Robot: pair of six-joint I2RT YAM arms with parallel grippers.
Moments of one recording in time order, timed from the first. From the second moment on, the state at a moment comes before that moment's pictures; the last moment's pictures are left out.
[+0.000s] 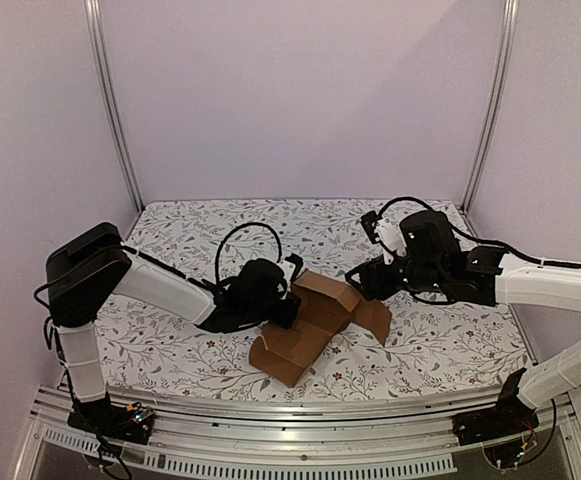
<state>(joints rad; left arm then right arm) -0.95 1.94 0.96 0.34 -0.20 -0.30 0.86 1.30 0.88 -0.16 0.10 0.20</state>
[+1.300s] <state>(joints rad) -0.97 2.00 0.90 0.54 -0.09 -0.20 0.76 1.72 1.10 -0.21 -0.31 0.34</state>
